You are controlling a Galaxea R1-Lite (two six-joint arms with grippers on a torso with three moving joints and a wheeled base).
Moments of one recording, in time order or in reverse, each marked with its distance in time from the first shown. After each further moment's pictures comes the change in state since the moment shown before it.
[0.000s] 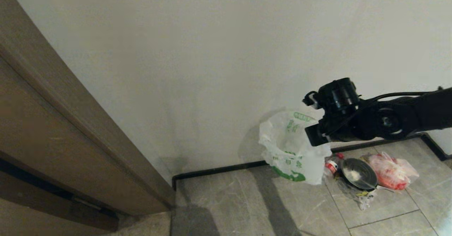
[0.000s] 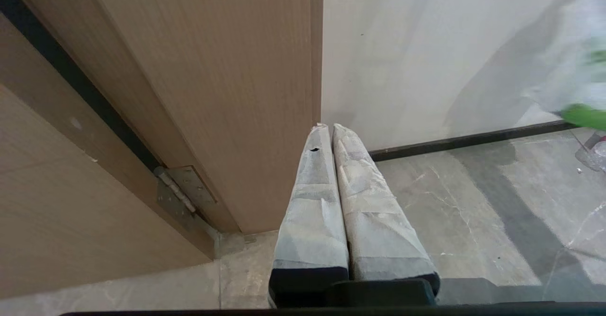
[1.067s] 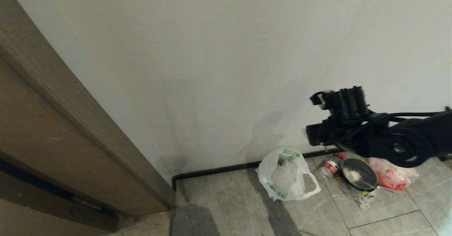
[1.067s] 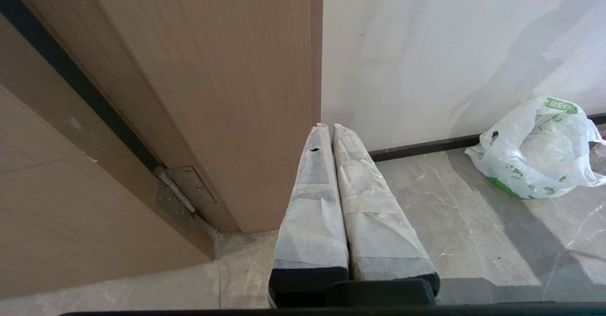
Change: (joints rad) left arm 0.000 0.000 0.000 0.000 0.000 0.000; right arm 0.041 -0.117 0.234 -0.308 -0.109 0.096
